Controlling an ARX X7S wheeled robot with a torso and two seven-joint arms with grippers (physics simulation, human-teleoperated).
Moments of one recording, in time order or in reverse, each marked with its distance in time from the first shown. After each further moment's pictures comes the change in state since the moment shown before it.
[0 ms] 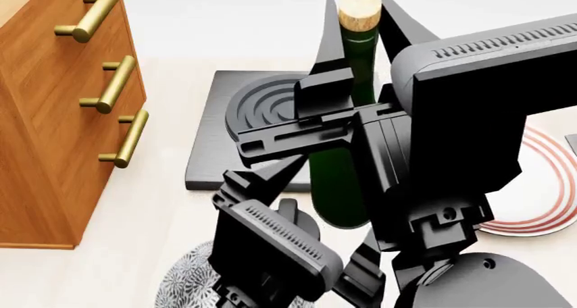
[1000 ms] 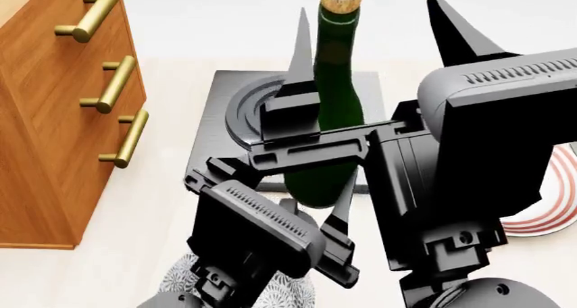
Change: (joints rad) left arm -0.069 -0.072 0.040 0.033 -0.017 -0.033 -0.096; right arm -0.062 0.003 0.047 -0.036 0.038 -0.024 0.030
